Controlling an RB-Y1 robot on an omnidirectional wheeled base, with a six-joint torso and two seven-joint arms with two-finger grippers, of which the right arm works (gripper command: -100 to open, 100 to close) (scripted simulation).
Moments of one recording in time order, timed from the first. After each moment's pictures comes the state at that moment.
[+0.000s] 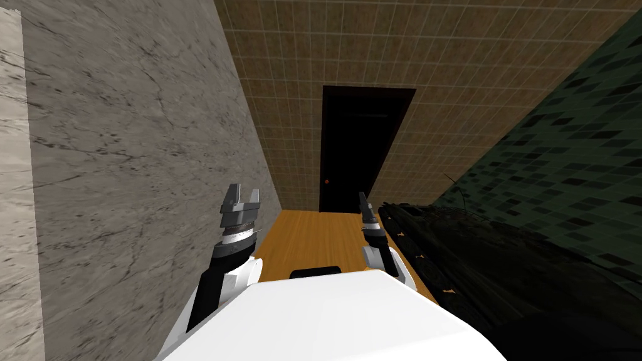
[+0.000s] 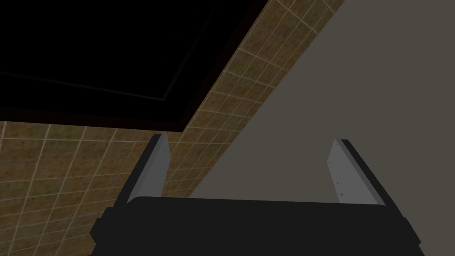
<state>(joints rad) 0.41 -0.07 -0.02 -2.07 0.12 -0.52 0.35</state>
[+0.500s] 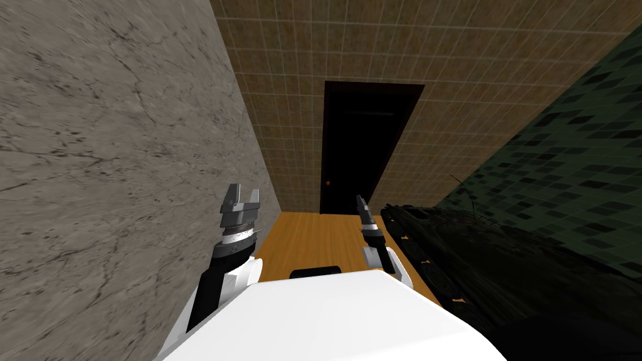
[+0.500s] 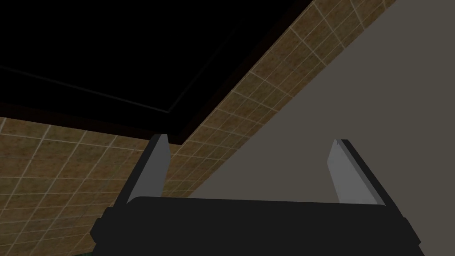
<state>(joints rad) 0.38 -0.08 -0.05 -1.96 0.15 -0.54 0.44</state>
